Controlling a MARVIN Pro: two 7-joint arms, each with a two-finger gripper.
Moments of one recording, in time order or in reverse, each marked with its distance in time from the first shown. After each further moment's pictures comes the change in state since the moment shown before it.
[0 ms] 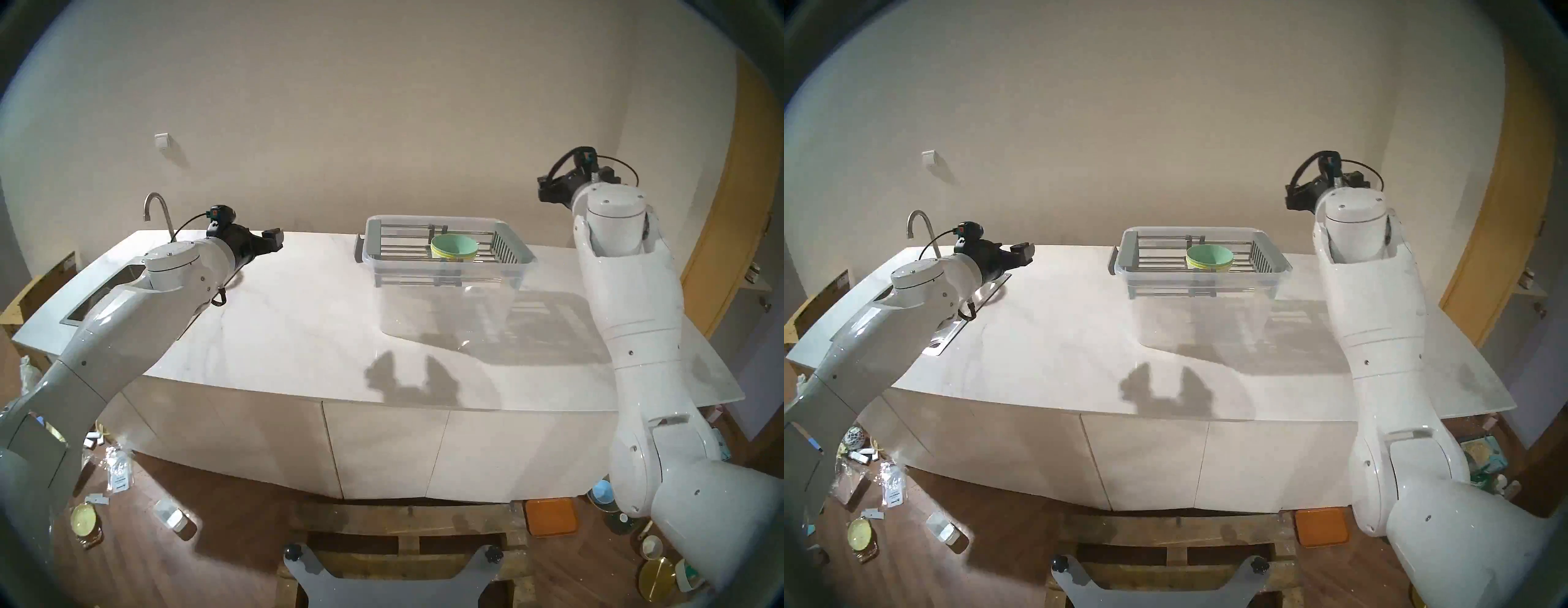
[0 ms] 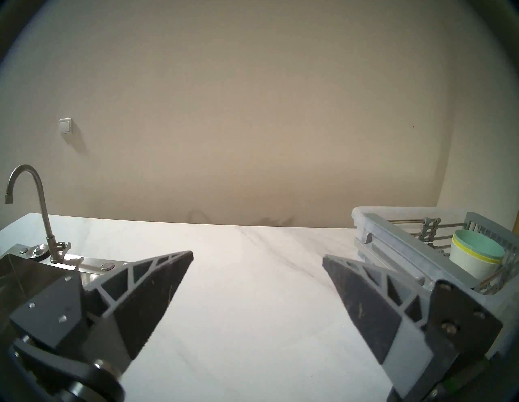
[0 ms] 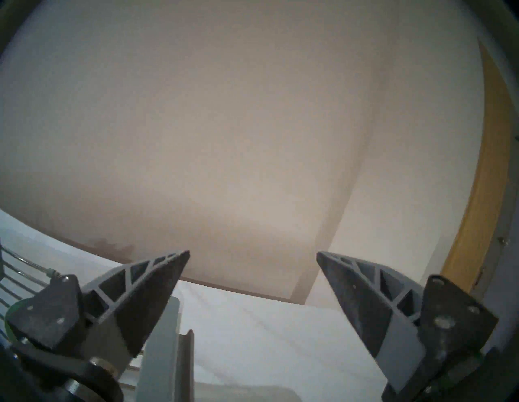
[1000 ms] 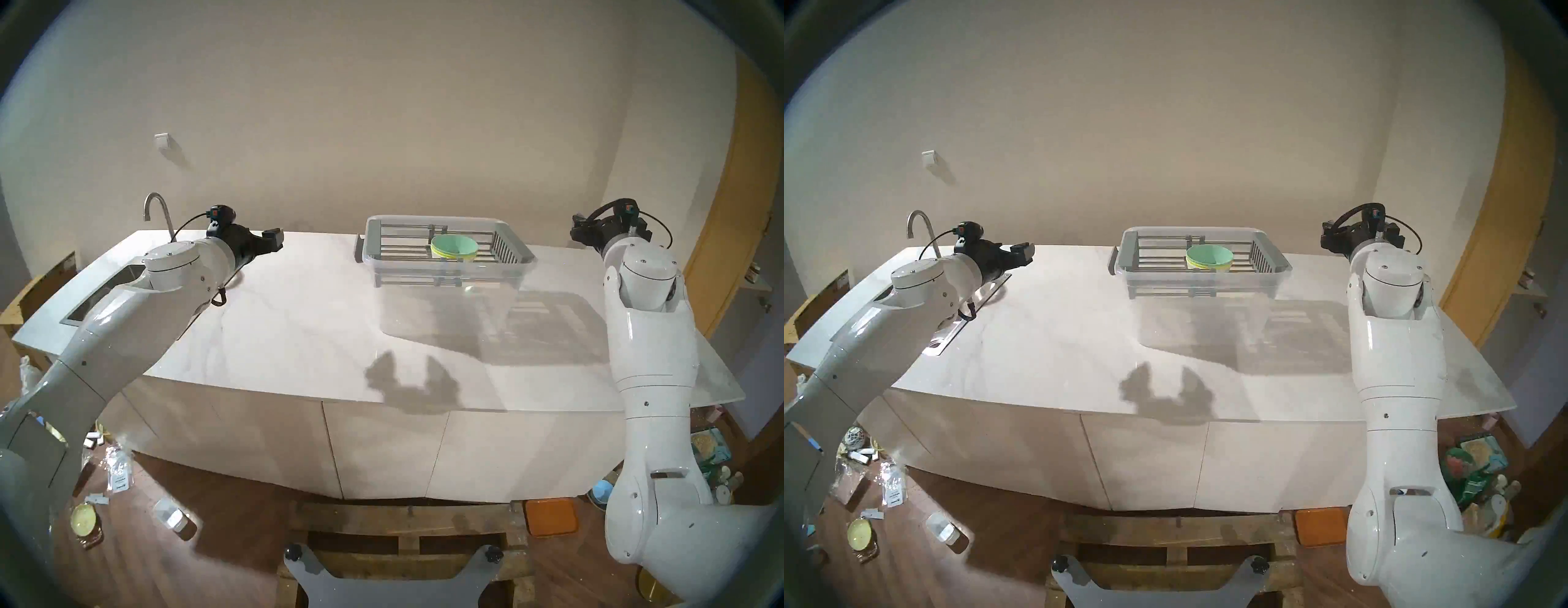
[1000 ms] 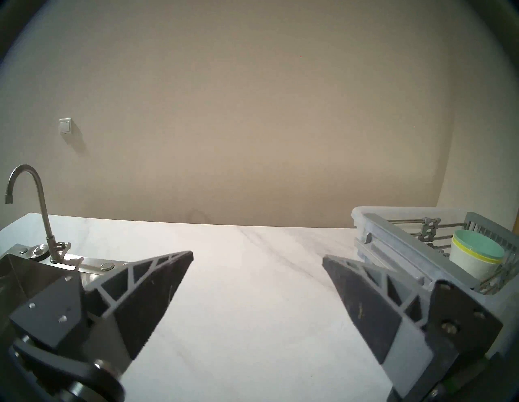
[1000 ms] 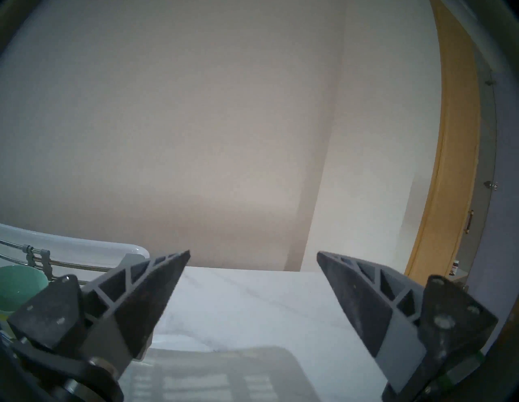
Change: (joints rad) left arm 0.000 0.000 0.000 0.000 0.000 0.000 0.000; right arm -0.172 -0.022 0.155 -0.069 0.056 -0.097 -0.001
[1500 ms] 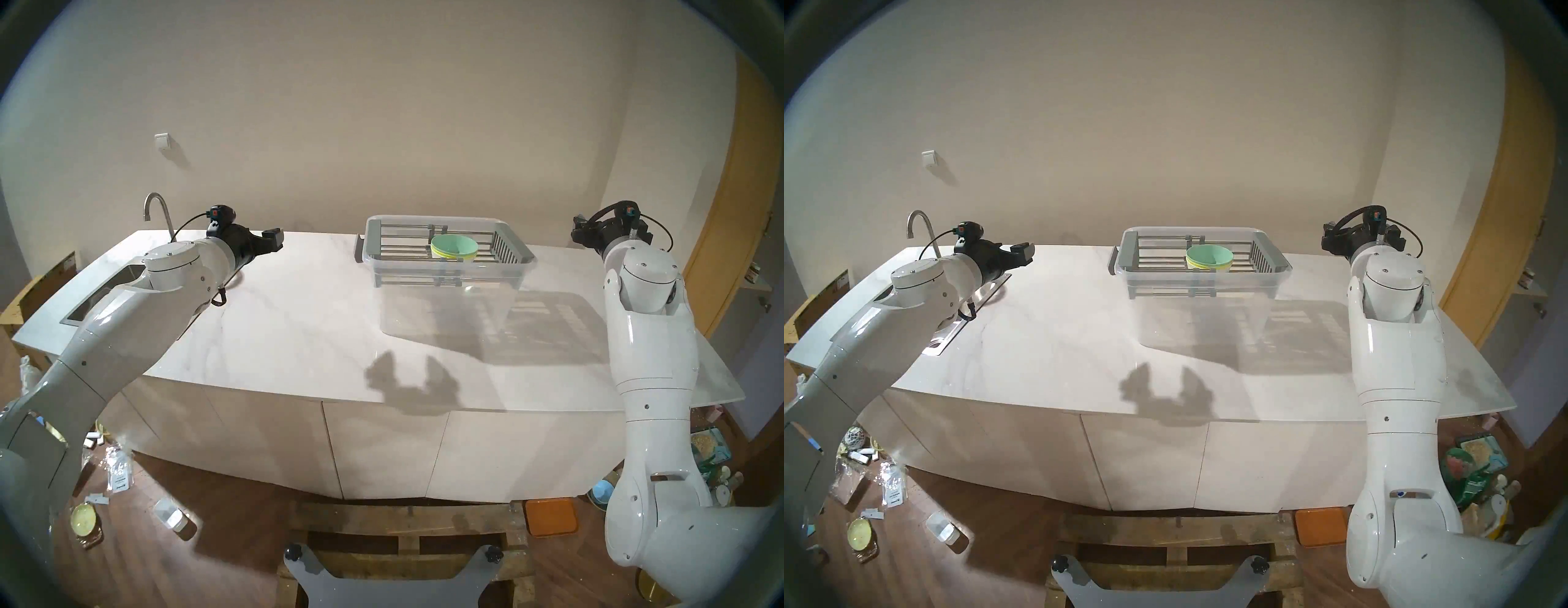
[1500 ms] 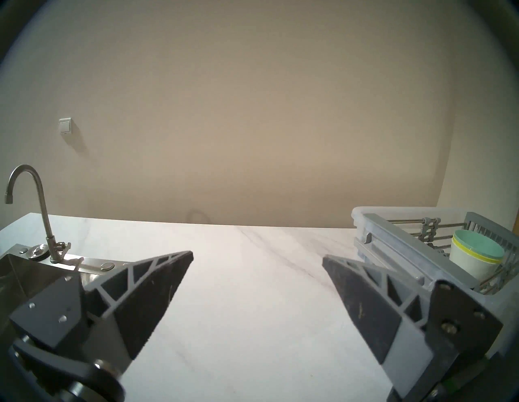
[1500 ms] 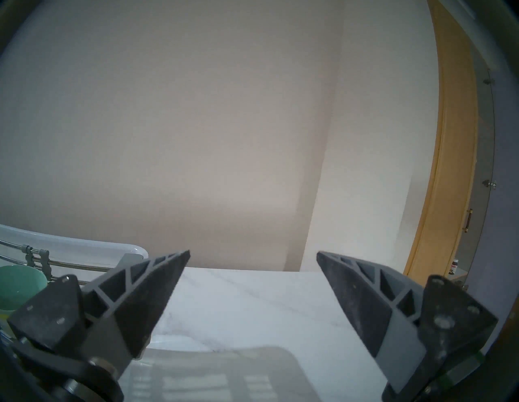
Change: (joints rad) left arm 0.000 0.000 0.000 0.000 0.000 0.000 0.000; right arm -0.008 0.000 0.001 -0.002 0.007 -0.008 -0.006
